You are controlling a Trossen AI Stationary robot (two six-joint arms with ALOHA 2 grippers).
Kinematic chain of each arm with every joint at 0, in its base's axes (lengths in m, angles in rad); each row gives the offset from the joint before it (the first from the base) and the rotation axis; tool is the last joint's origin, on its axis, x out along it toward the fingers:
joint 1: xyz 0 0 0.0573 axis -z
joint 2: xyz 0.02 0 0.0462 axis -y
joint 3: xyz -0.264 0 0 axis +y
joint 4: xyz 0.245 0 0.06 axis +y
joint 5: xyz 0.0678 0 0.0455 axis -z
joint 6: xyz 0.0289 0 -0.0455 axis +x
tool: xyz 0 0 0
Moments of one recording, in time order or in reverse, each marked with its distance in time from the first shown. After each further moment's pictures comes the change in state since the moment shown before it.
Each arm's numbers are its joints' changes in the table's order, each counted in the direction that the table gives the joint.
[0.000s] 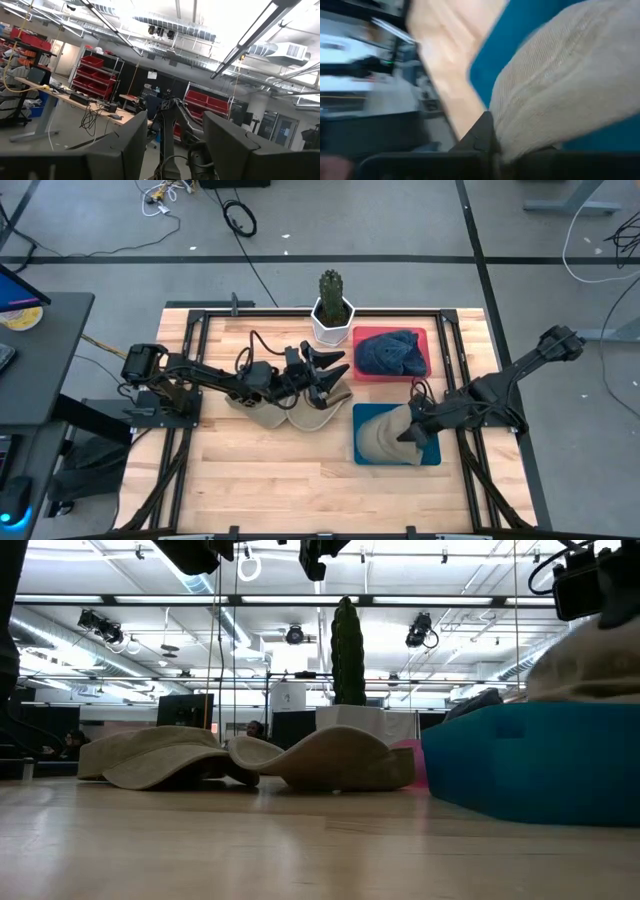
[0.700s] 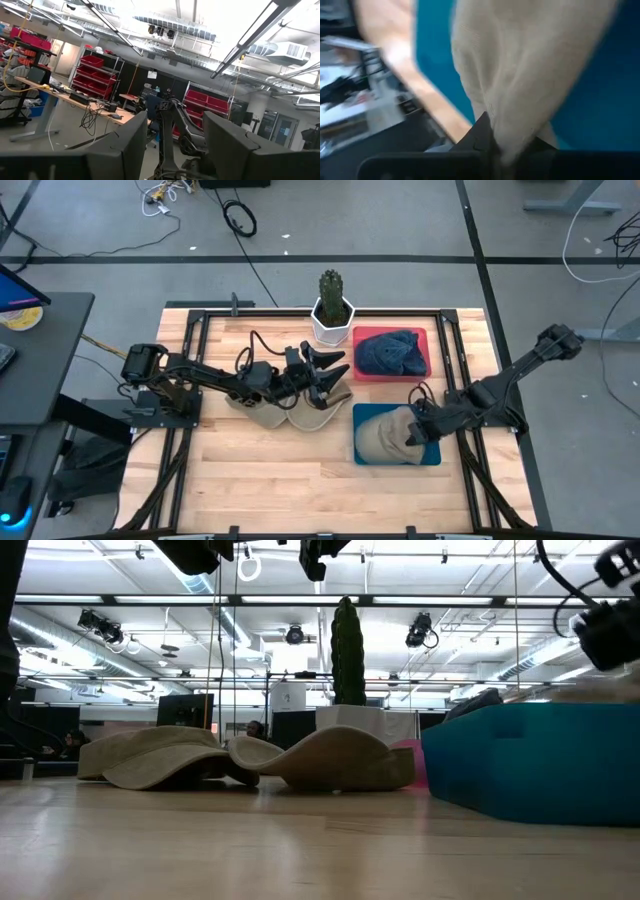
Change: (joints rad) left arm 0.000 0.000 0.000 0.003 0.000 -0.001; right arm -0.039 0.013 0.070 0.109 -0.069 0.343
